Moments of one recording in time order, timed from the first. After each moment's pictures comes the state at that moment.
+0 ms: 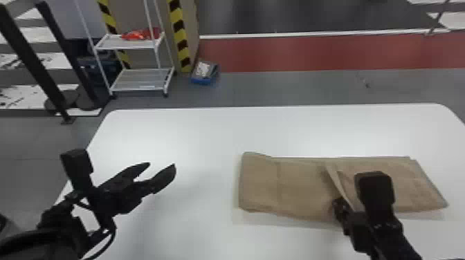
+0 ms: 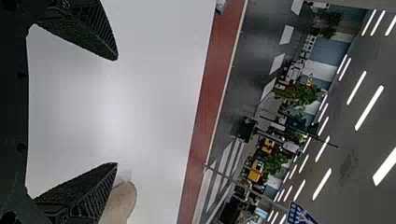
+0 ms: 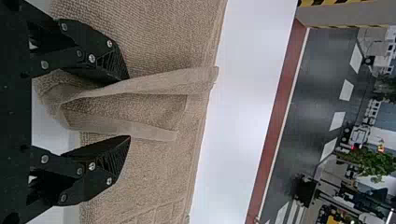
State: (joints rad) left arm 0.21 0.06 0.34 -1.93 0.24 0.65 -0.63; right arm 0.34 0.00 0.17 -2.15 0.23 0.91 -0.12
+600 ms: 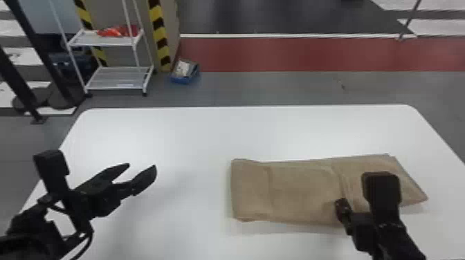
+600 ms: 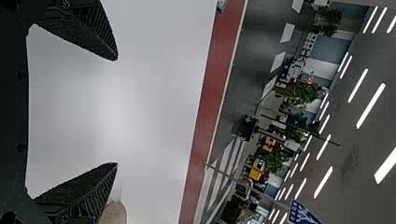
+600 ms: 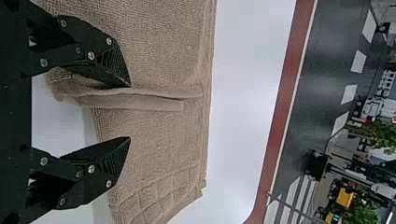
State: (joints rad) left arm 0.21 0.06 0.33 -1.91 0.23 0.64 -0.63; right arm 0.38 0.00 0.07 -2.22 0.21 0.94 -0.12
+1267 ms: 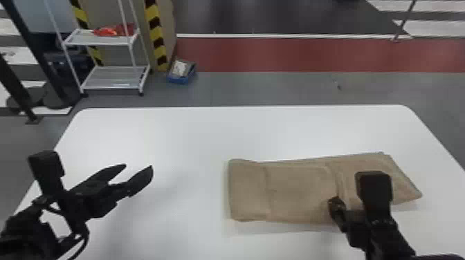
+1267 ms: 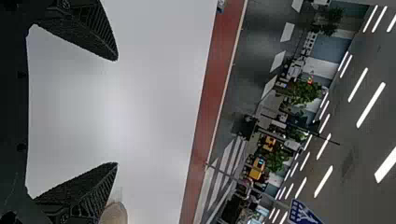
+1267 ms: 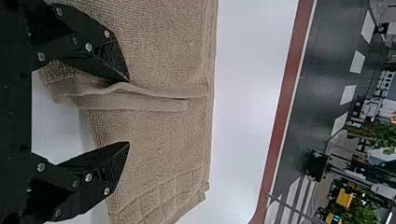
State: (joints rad) left arm 0.21 0.06 0.33 -1.91 0.23 0.63 -0.63; right arm 0.35 0.00 0.05 -2.15 0.20 0.89 -0.11
